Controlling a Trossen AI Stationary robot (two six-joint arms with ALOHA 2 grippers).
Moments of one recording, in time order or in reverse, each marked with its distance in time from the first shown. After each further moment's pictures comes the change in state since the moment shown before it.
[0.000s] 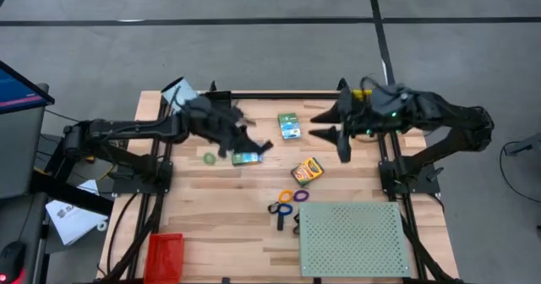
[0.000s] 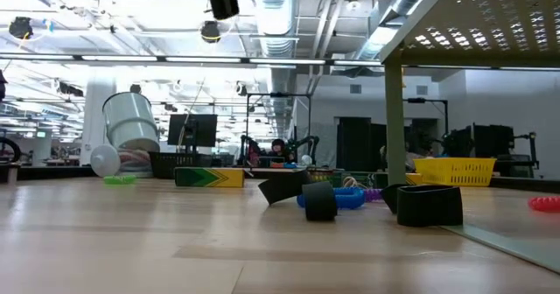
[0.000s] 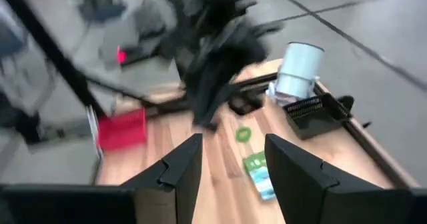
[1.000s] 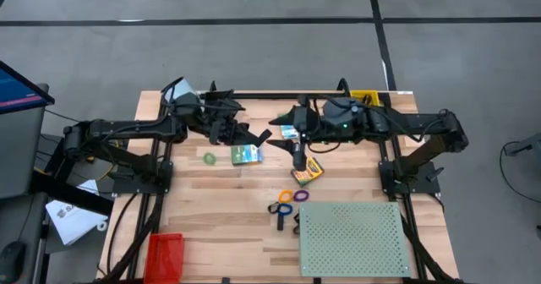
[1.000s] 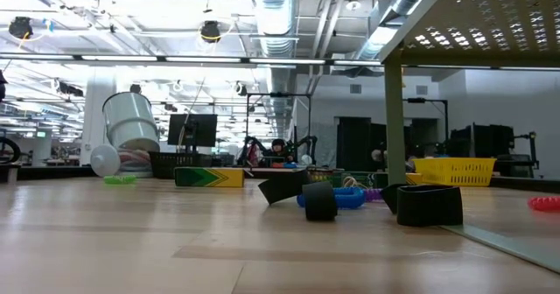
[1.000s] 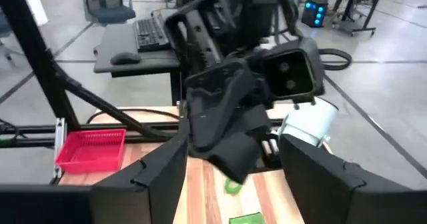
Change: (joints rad) left arm 0.006 0.001 0.000 0.272 0.005 -0.275; right arm 0.006 0.240 0.002 0.353 0.000 -0.213
